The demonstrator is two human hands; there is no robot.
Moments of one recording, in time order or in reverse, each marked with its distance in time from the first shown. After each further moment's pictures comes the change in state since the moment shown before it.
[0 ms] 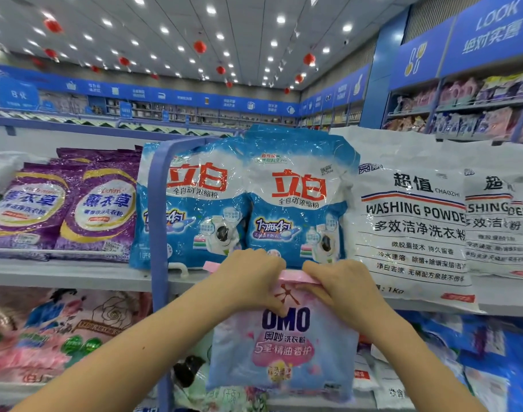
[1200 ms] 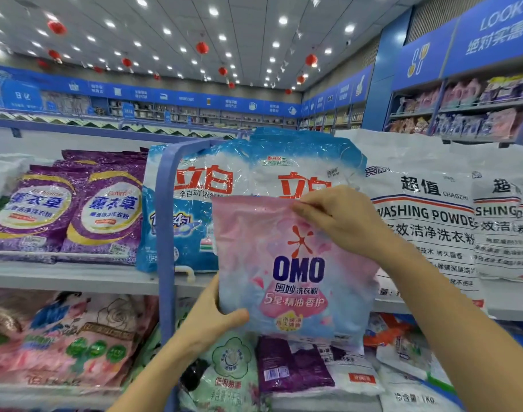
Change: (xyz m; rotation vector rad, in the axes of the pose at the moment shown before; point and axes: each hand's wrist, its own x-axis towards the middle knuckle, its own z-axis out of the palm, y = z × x) left_hand -0.067 -0.040 0.073 -1.515 0.264 -0.284; right_hand 0.088 0.014 -0.054 0.325 -0.107 0.091
